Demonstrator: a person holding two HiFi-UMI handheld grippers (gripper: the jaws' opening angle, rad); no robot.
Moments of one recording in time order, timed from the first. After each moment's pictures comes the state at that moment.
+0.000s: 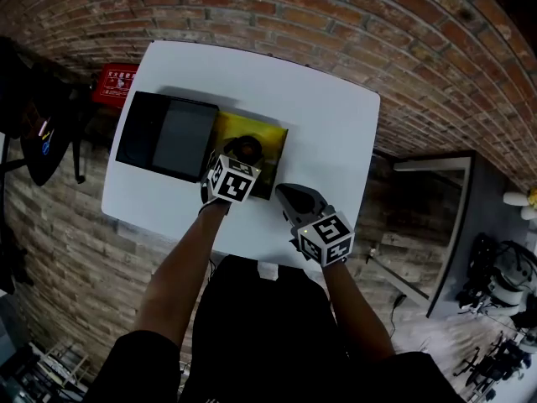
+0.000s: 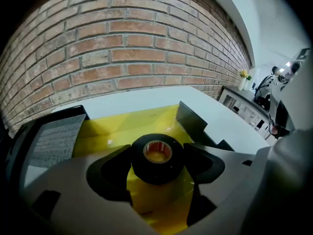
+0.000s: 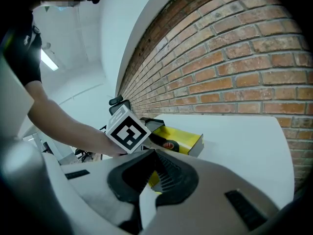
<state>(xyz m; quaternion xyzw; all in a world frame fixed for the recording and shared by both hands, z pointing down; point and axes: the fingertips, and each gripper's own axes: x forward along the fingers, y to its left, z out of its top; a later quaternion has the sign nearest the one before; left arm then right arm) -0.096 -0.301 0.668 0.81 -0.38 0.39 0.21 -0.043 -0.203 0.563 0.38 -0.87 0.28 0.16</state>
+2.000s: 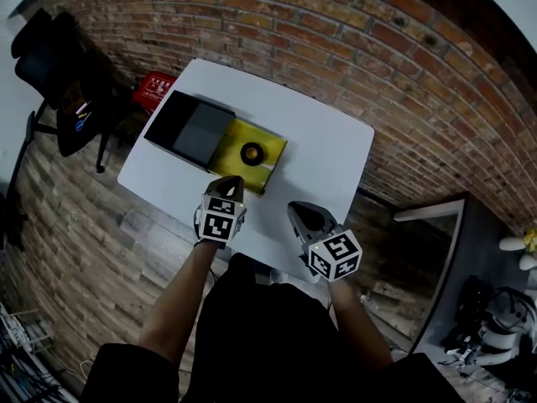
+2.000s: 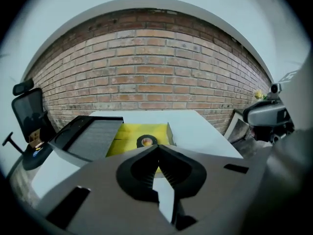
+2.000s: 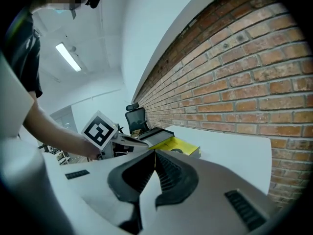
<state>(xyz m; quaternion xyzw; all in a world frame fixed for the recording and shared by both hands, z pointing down) -0.109 -0.193 0.557 0.77 -0.53 0.28 0.21 0.021 -0.140 0.501 0.33 -0.92 0.20 0.12</state>
